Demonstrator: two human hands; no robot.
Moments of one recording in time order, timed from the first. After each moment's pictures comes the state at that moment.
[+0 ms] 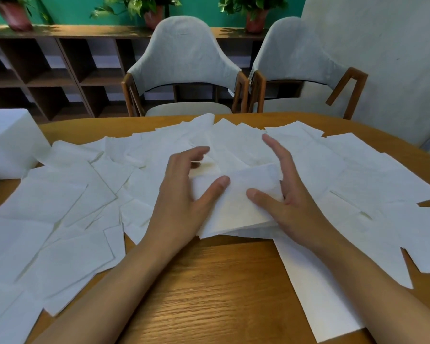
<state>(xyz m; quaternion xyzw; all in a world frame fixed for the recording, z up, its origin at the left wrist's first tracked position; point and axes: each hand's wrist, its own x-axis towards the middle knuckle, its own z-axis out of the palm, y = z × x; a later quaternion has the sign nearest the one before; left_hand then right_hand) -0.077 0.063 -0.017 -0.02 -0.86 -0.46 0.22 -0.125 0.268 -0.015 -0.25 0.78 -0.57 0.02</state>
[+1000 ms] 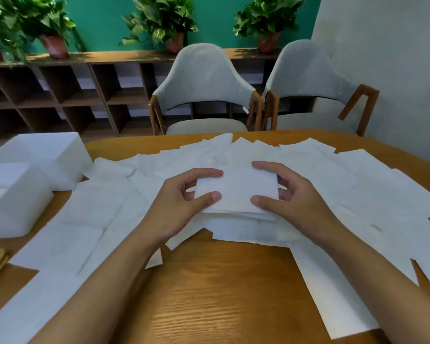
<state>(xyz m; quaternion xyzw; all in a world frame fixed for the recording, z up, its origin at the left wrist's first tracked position) -0.062 0.013 0.017 -0.05 -0.78 -0.61 0.09 -0.123 0.253 0.017 -0.23 0.78 -0.58 0.04</state>
